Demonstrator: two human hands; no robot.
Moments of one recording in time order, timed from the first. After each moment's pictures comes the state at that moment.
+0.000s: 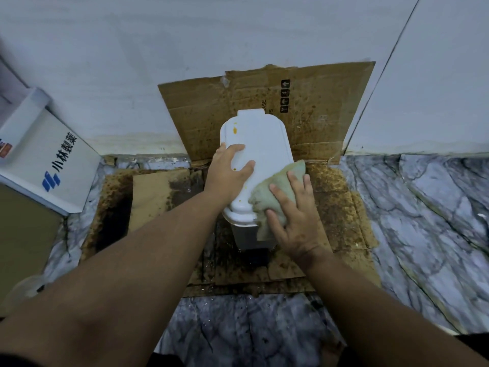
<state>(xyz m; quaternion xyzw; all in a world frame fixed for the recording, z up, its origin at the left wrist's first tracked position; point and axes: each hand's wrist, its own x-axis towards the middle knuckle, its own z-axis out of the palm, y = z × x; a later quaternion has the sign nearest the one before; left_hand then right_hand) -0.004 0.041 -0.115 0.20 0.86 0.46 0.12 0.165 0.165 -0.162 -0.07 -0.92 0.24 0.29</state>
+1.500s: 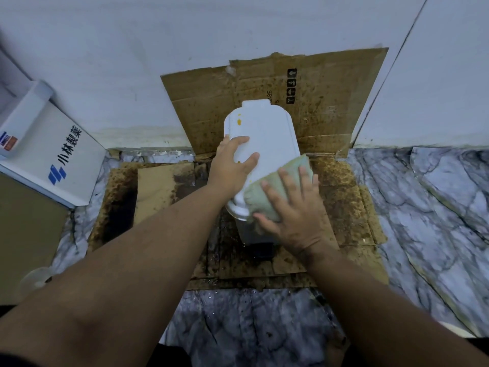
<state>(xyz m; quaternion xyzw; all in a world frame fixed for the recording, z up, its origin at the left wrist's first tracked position) -0.006 0.041 -0.120 0.20 0.84 0.49 0.12 0.153 0.162 -0.159 -0.02 -0.96 0.04 0.27</state>
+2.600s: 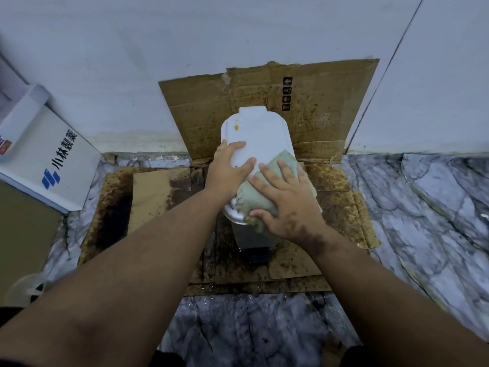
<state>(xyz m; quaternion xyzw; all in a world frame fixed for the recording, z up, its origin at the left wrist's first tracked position) -0.005 0.040 -0.115 0.19 0.84 0.49 0.12 0.135 0.171 -0.120 0.00 -0.99 0.08 0.14</state>
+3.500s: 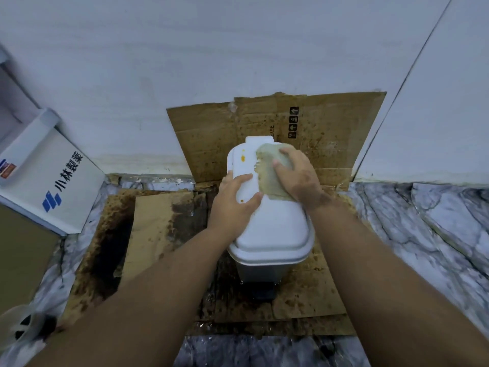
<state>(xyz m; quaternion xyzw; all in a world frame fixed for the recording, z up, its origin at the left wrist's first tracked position) 0.000 0.041 -0.115 0.18 0.83 0.51 0.13 0.018 0.232 -0.093 -0.24 -0.88 0.39 0.09</state>
